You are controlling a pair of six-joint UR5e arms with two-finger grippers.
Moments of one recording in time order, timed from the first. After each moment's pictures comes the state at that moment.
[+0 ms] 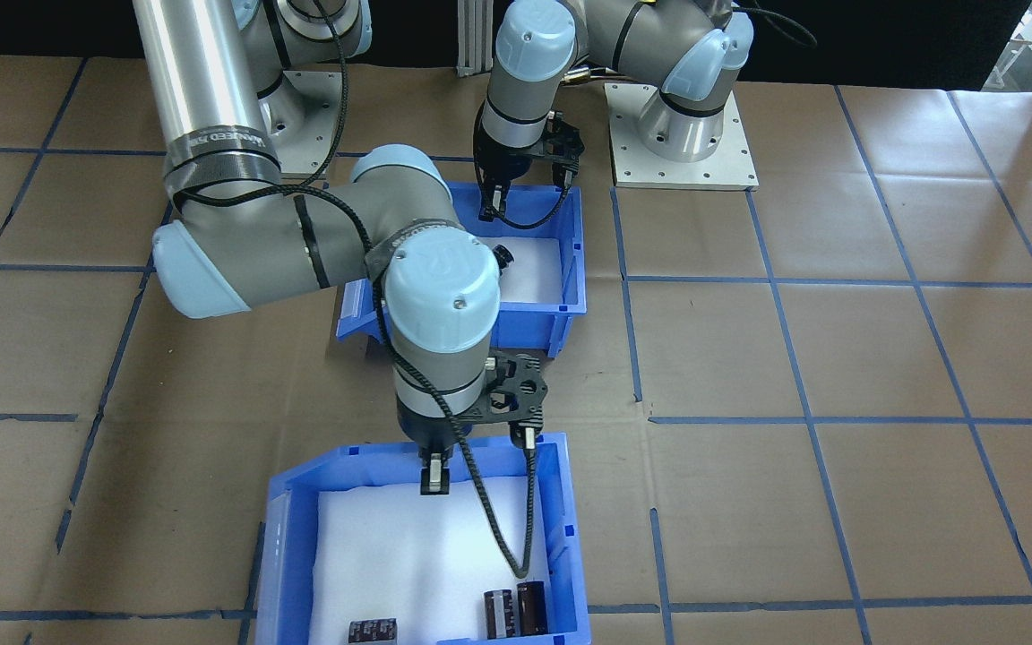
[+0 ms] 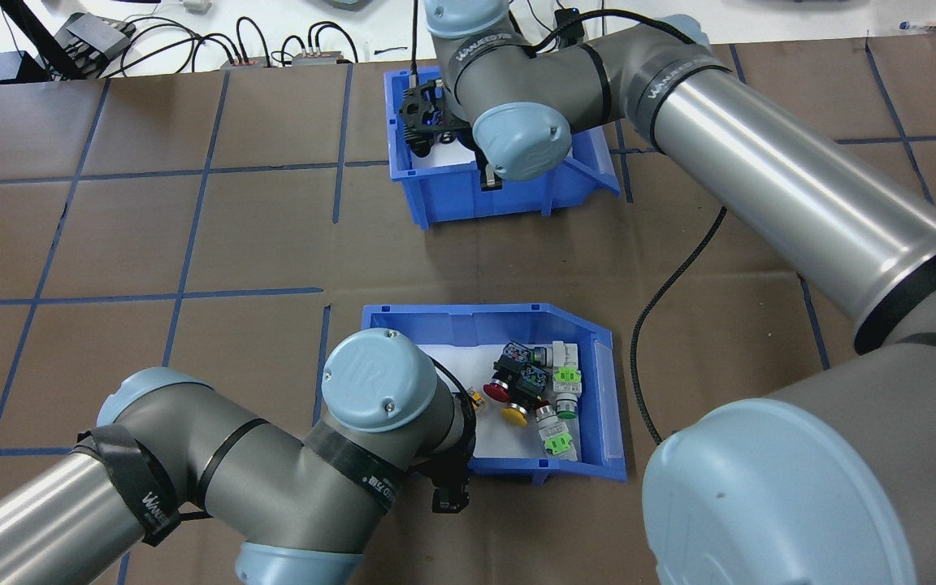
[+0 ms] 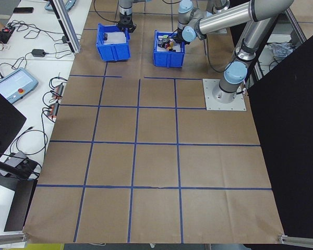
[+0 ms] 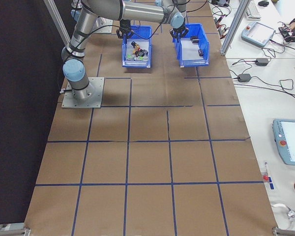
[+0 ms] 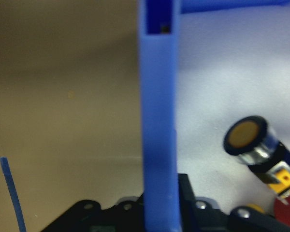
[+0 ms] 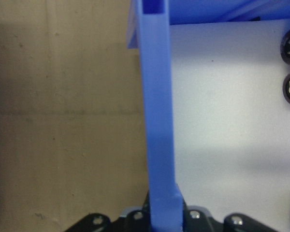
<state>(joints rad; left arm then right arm) -2.08 -1.53 -2.25 -0.90 1.42 -2.01 1.88 -0.99 1.29 -1.97 -1.66 -1.27</state>
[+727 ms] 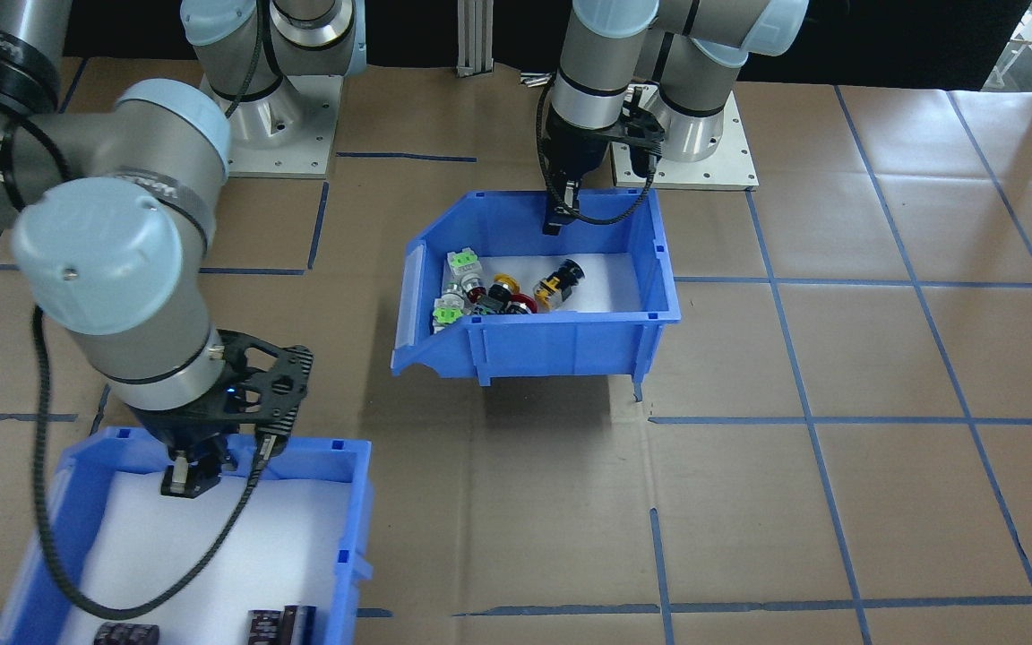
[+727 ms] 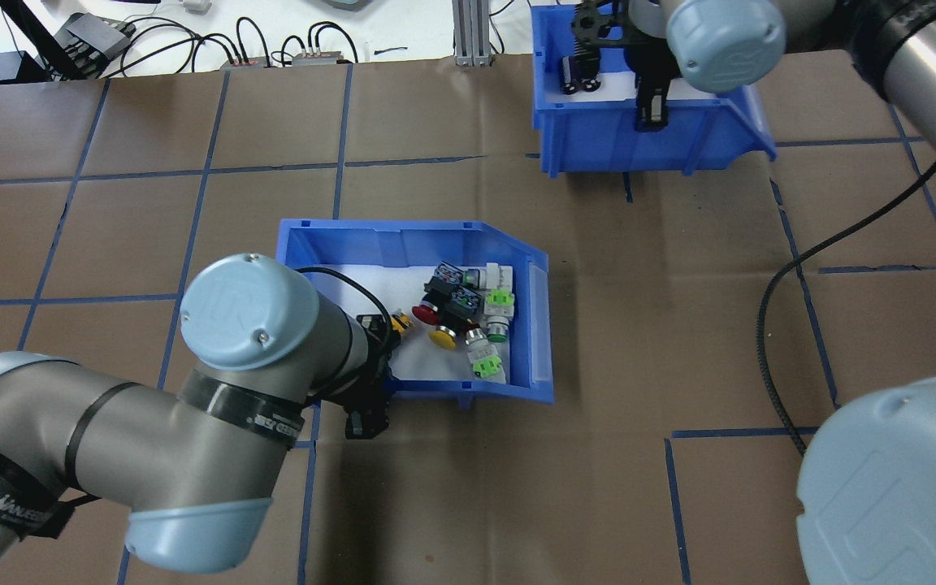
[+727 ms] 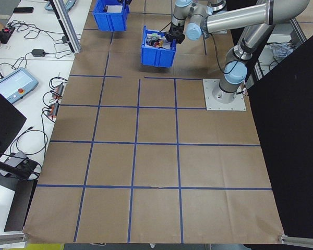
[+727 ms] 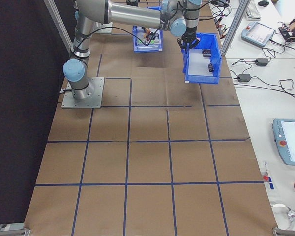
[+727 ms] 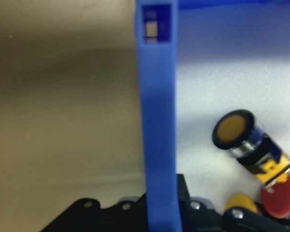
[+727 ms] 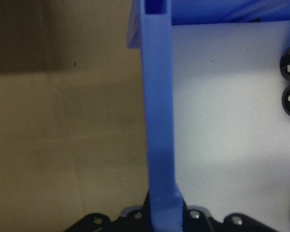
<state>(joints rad) -1.82 -1.39 -2.19 -1.00 1.51 -1.79 1.60 -1.16 1.36 -1.84 -1.66 -1.44</state>
